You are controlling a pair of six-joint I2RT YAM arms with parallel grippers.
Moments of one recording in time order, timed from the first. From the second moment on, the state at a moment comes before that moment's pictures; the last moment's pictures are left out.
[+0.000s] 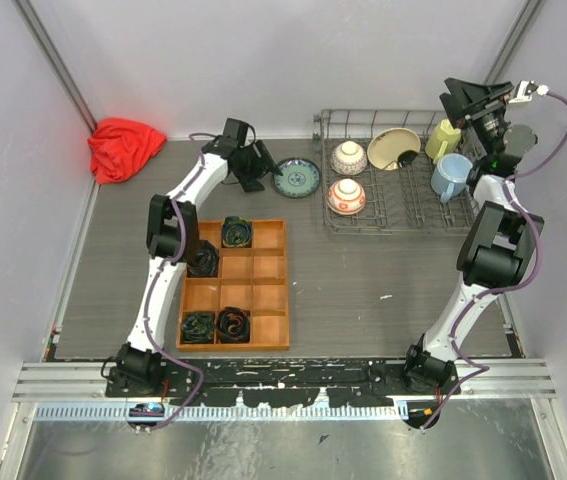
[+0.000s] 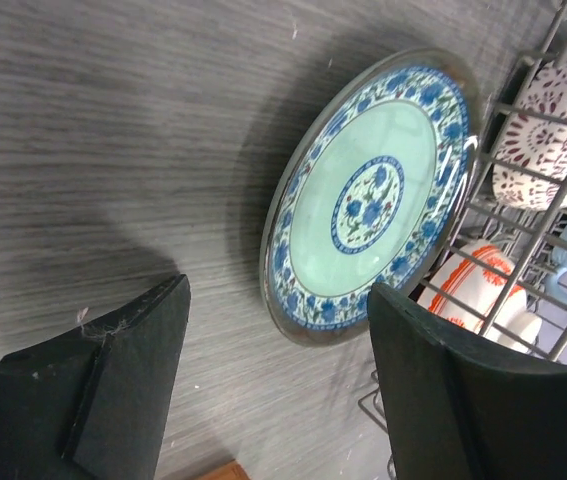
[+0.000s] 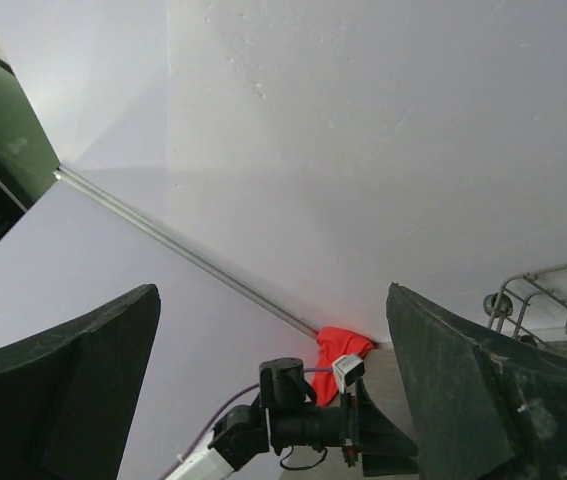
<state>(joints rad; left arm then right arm) -0.34 2.61 2.37 -0.64 0.32 -0.85 -0.39 2.02 1.51 1.10 -0.77 1.49</state>
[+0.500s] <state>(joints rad) -0.36 2.67 2.43 -0.58 0.30 -0.90 -0.33 1.94 1.49 0.81 -0.71 1.44</state>
